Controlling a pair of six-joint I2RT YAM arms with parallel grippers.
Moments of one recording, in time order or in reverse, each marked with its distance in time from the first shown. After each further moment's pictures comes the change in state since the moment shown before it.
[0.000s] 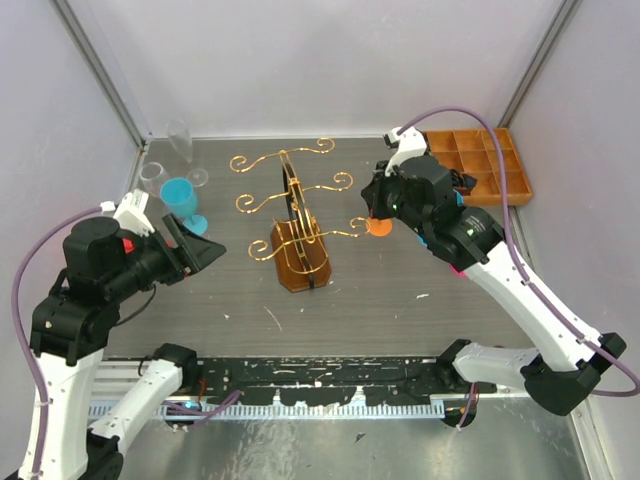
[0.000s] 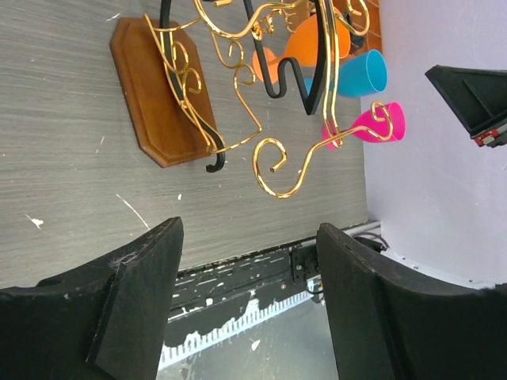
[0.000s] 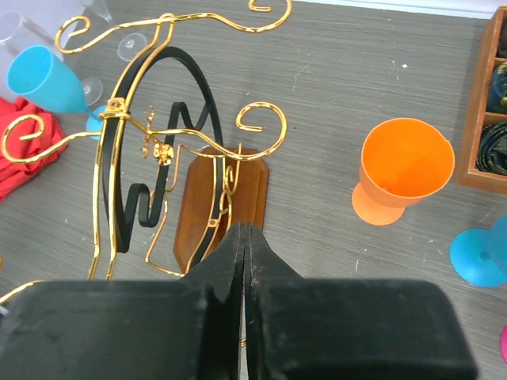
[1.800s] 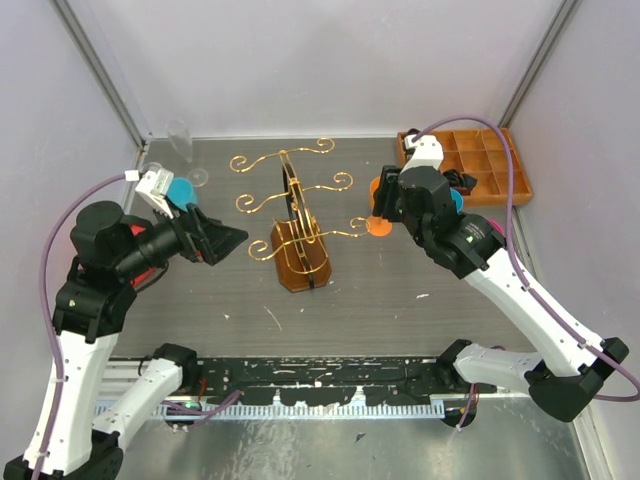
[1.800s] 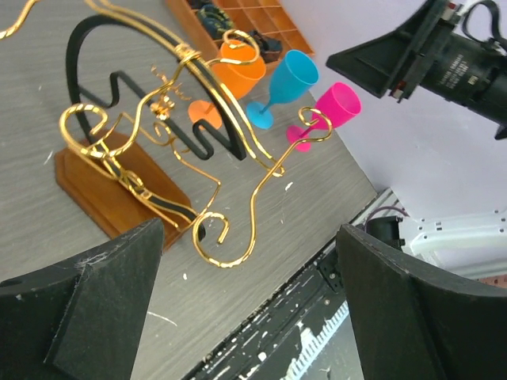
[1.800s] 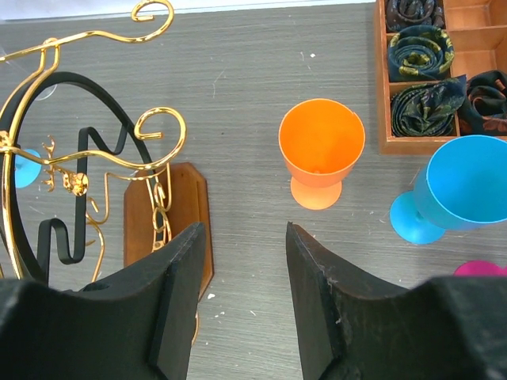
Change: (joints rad) left arm -0.001 0.034 -0.106 0.377 0.237 0.251; right arm 0.000 -0.039 -0.079 -0.014 0.258 0.071
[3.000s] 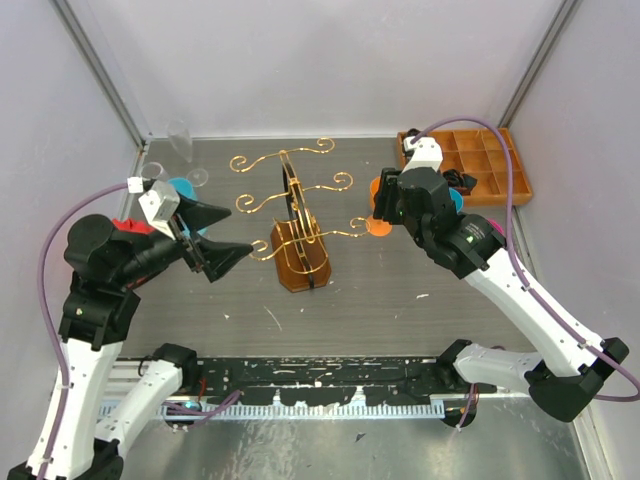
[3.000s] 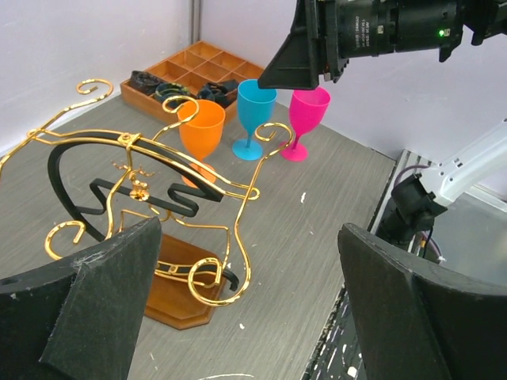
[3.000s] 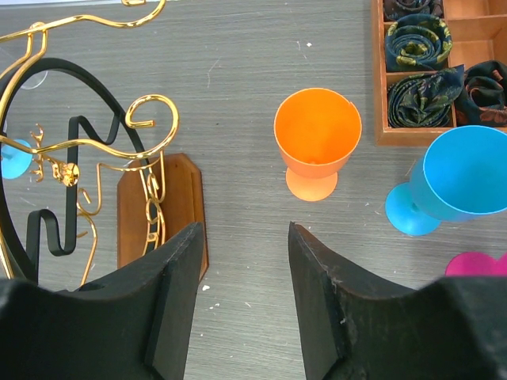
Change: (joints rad) left arm 0.000 -0.063 -0.104 0.288 0.251 0.285; right arm 0.000 -0.001 0.000 -0.030 -0.005 0.002
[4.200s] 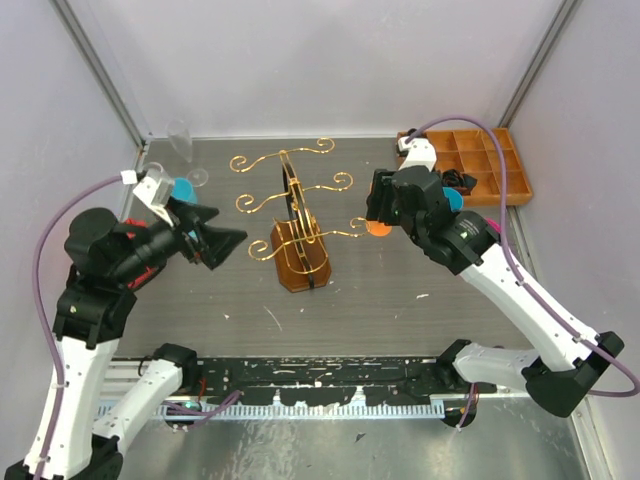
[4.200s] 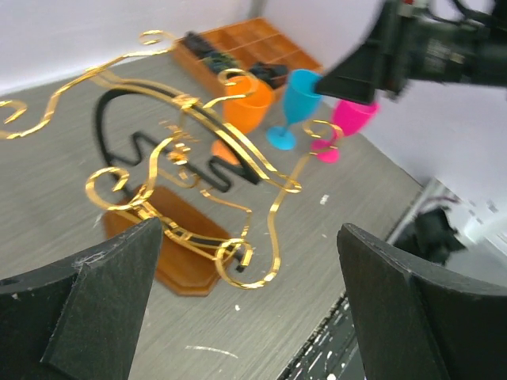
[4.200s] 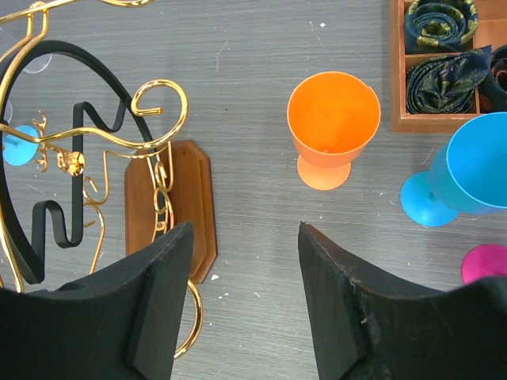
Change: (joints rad) left arm -0.001 -0.003 0.016 -0.082 -0.121 -0.072; right arm 0.000 0.022 0.008 -0.018 -0.036 0.027
